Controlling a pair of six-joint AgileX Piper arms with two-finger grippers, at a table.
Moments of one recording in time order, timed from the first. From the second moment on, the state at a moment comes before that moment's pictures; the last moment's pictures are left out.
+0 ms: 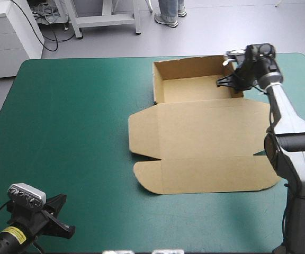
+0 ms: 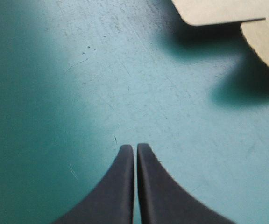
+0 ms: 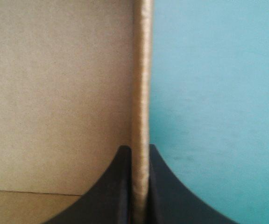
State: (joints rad) left arm -0.37 0.27 -0.42 -0.04 0.83 0.01; right arm 0.05 2.24 -2.25 0.00 1.25 -0.05
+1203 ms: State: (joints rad) left arm -0.37 0.27 -0.42 -0.04 0.83 0.01; right arm -0.43 2.25 -2.28 -0.04 1.25 -0.09
